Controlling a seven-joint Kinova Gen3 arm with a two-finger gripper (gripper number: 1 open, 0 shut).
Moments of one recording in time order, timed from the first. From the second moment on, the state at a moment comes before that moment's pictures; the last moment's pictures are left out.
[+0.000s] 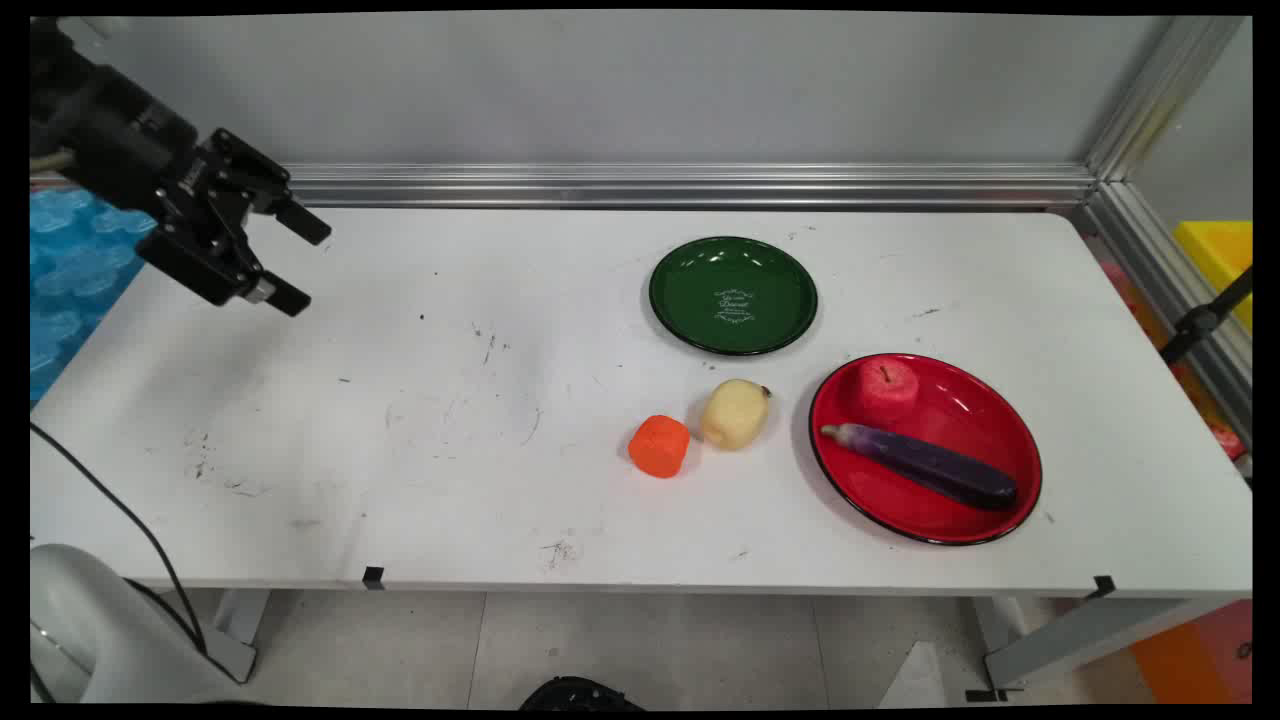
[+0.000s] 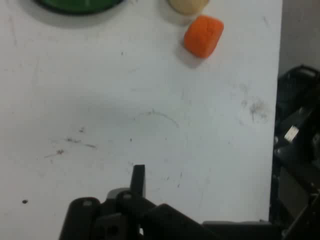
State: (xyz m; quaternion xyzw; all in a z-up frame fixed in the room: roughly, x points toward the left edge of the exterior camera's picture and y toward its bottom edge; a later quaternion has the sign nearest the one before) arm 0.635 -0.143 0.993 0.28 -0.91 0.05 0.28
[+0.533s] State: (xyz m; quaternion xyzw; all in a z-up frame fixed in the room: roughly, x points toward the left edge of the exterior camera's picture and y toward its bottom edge) arm 0.640 -0.142 1.007 0.30 -0.89 0.05 0.33
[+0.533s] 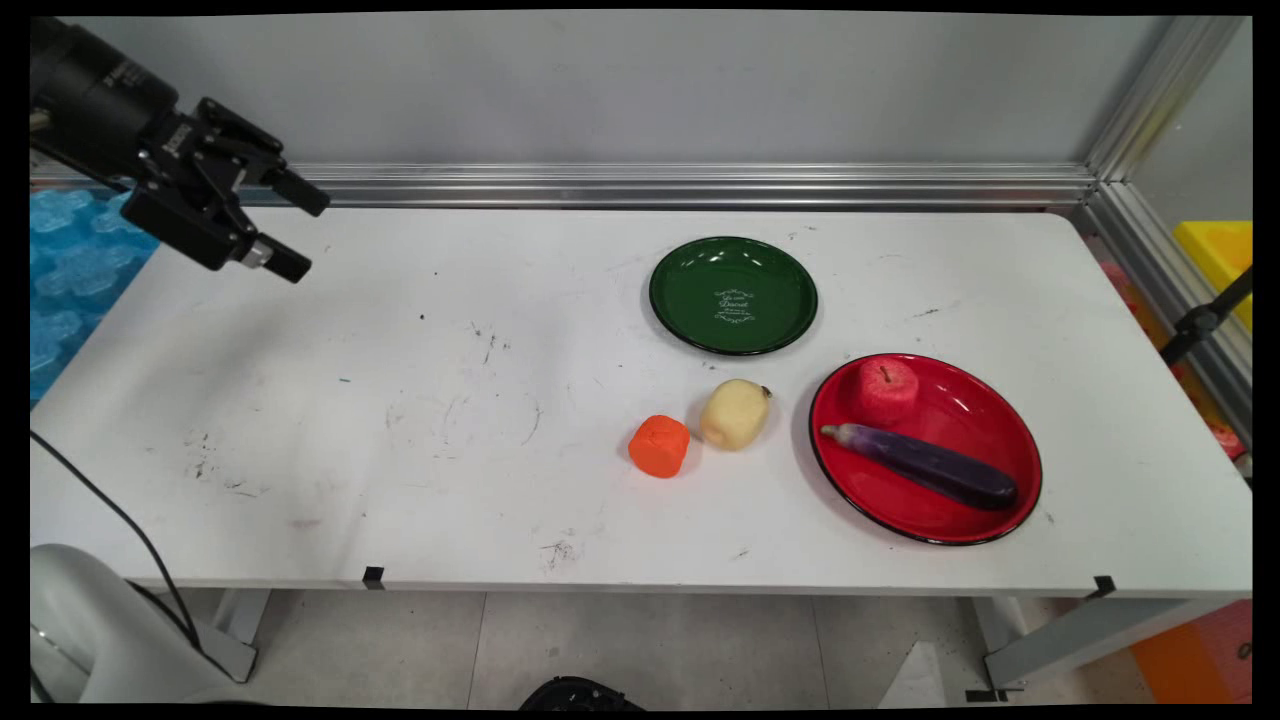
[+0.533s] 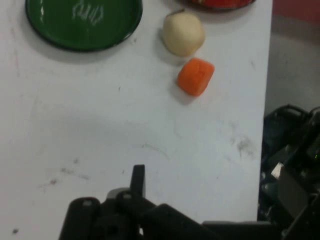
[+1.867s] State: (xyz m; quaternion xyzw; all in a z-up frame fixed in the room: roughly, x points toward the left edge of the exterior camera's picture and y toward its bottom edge) arm 0.411 -0.240 0.963 0.16 -0.89 0.07 0.42
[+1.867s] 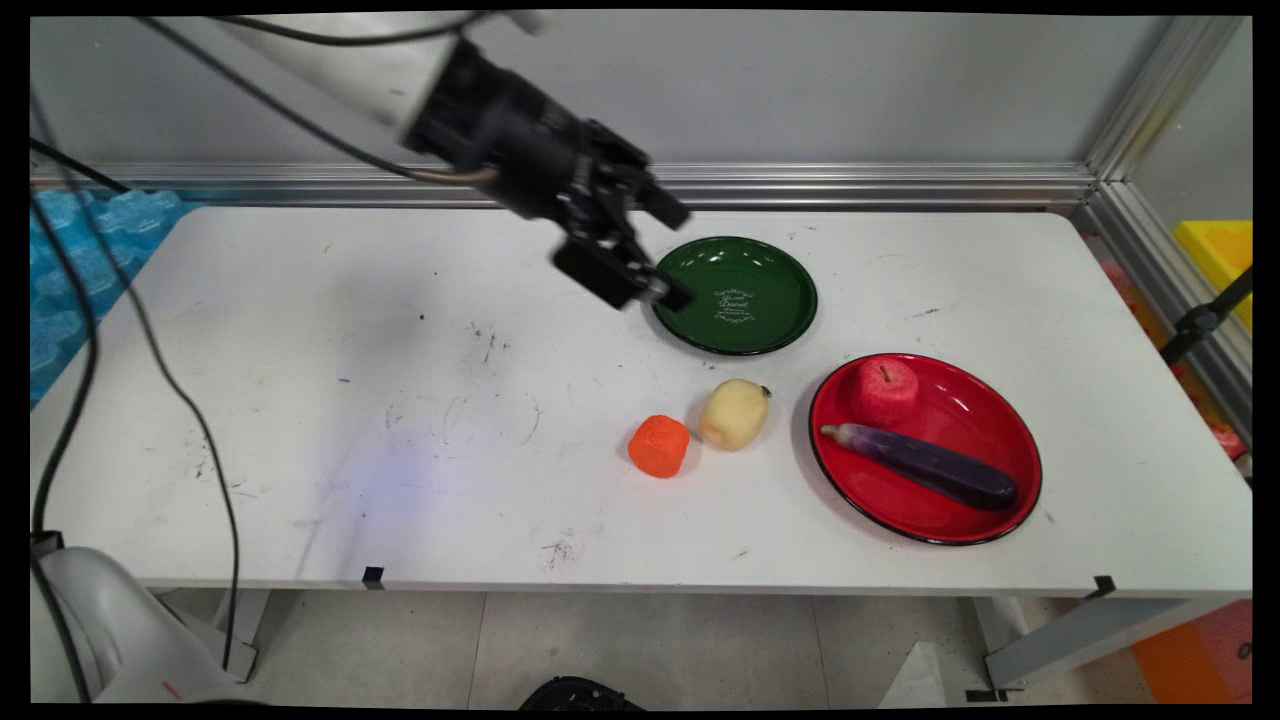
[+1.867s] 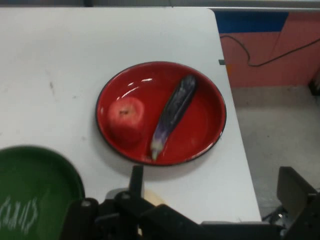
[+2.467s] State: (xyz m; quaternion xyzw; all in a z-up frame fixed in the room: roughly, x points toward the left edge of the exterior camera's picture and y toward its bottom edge) arm 0.310 -0.290 0.914 0.11 -0.91 0.08 0.40
